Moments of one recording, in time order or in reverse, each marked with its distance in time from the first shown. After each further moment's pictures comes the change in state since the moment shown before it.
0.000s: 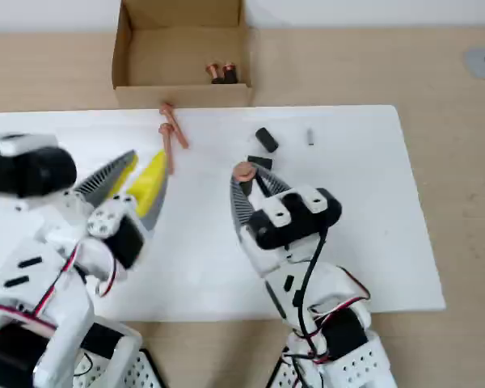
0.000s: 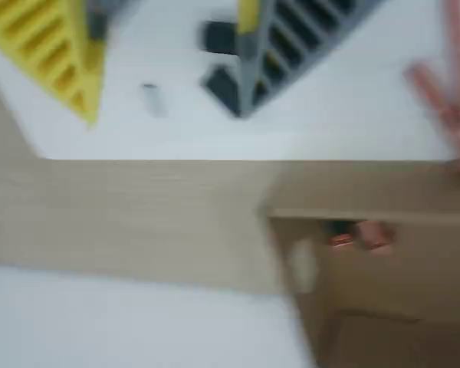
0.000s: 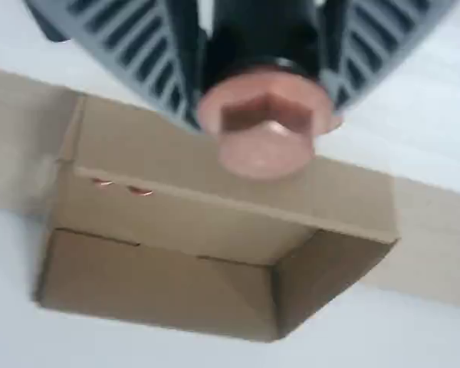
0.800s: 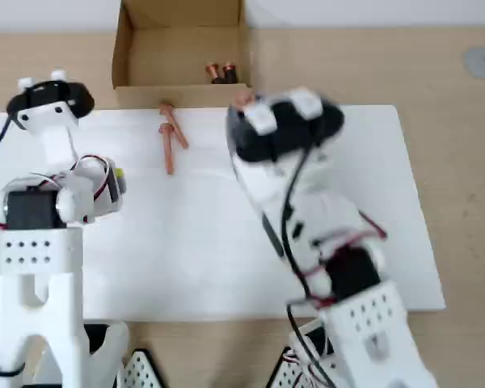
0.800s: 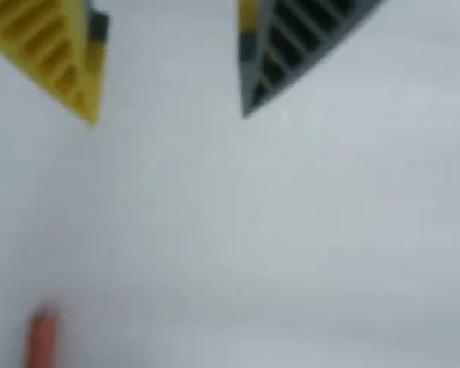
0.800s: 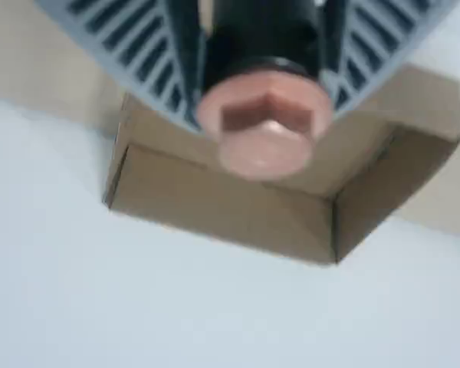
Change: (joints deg) left arm -20.6 37.3 -9.0 20.1 -11.7; right arm 2.3 47.9 -46.4 0.7 5.6
